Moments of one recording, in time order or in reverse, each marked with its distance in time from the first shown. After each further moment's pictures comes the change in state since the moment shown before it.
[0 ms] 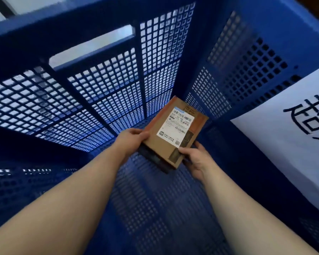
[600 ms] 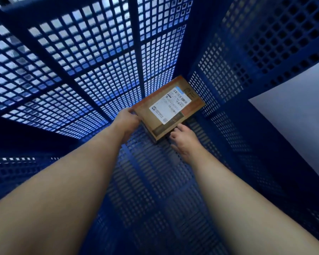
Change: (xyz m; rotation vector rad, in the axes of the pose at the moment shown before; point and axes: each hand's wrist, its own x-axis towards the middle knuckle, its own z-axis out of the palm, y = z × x) left_hand 0.047 -0.011 0.016 -0.025 -0.009 0.076; right_hand 0.026 0.015 0.036 -0.275 -0.097 -0.091
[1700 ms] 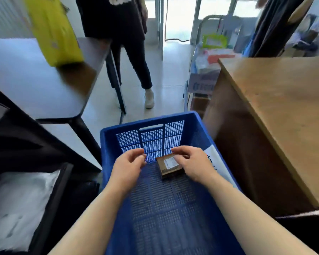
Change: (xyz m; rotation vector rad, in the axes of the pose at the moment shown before) left_hand -0.606 0.170 -0.018 -0.226 0.440 0.329; right_hand -0.529 -0.207 -0.138 -0.743 -0.281 -0.764
